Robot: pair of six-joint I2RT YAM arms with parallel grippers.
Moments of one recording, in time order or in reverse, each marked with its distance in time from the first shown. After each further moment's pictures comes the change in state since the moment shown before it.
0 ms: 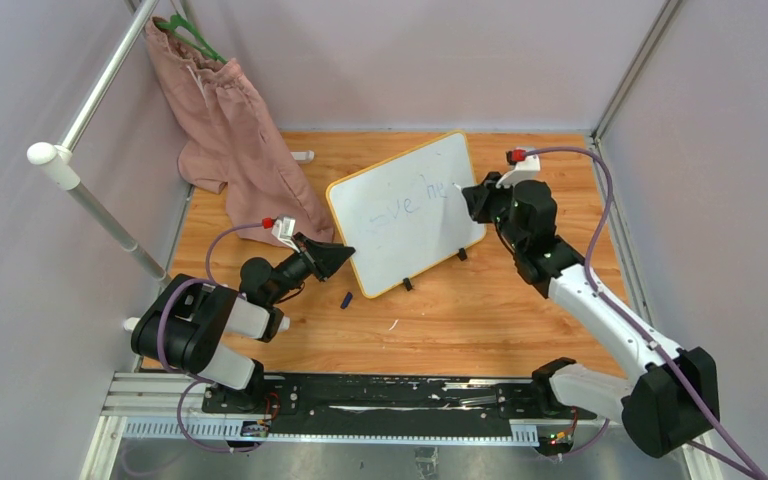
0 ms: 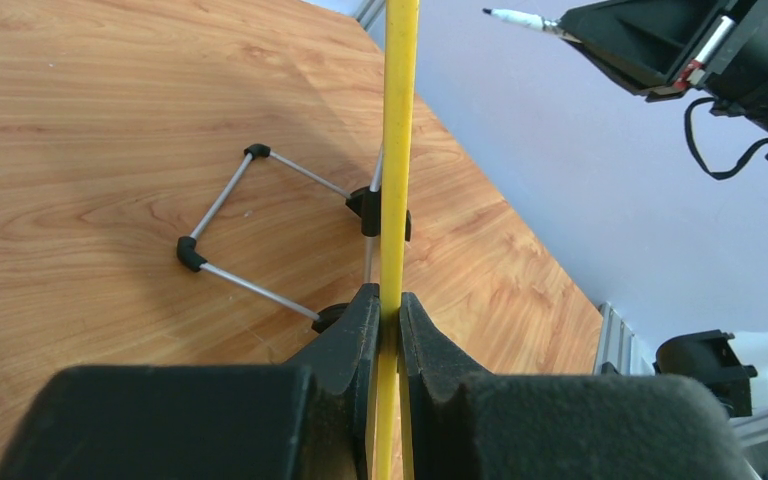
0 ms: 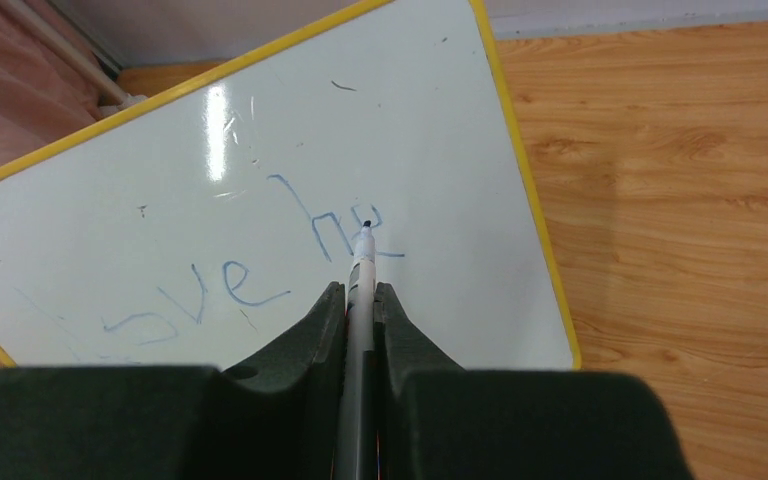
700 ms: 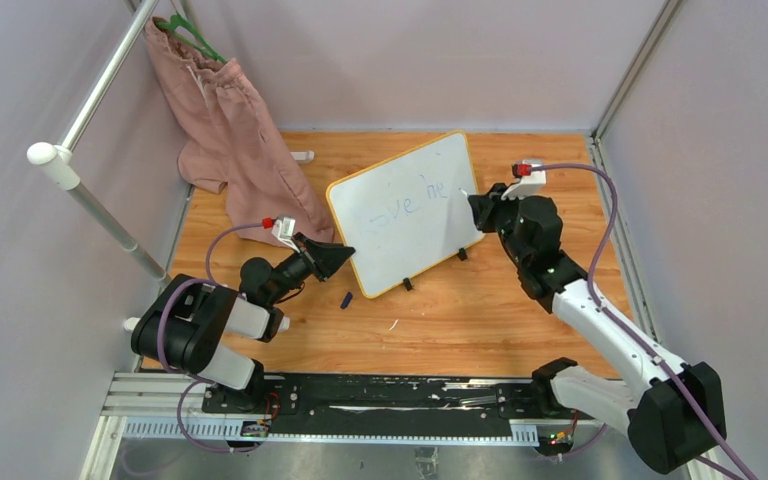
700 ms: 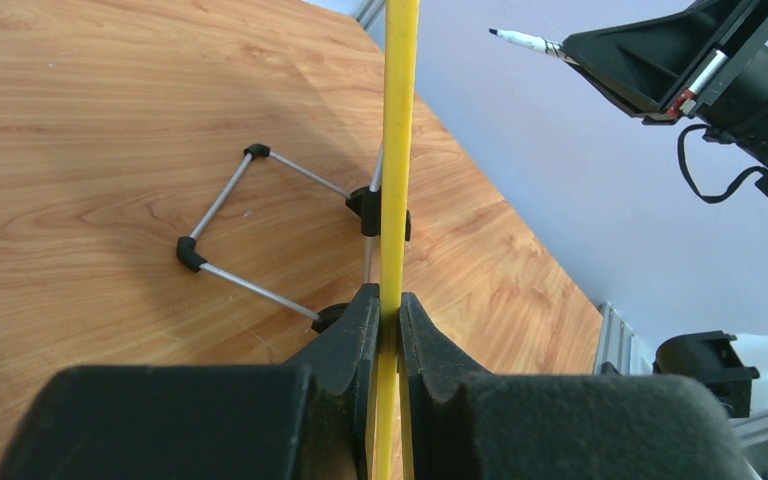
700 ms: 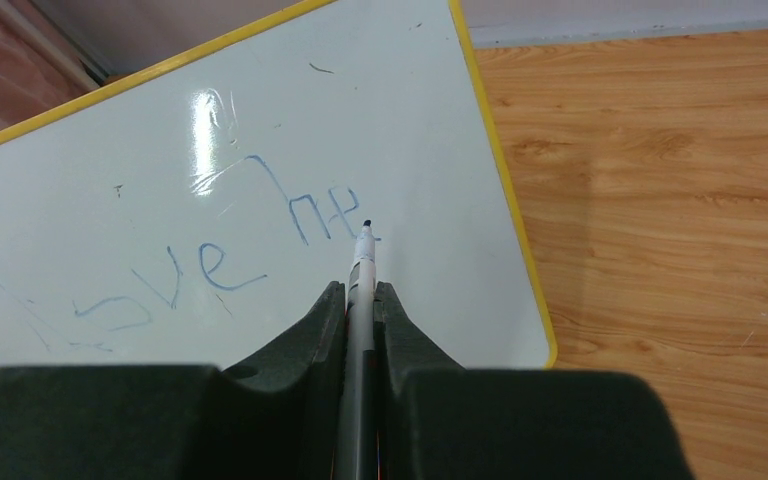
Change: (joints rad) left arm 0.000 -0.001 0.000 0.000 0.000 0.000; right arm 0.000 -0.100 -0.111 0.068 0.028 -0.032
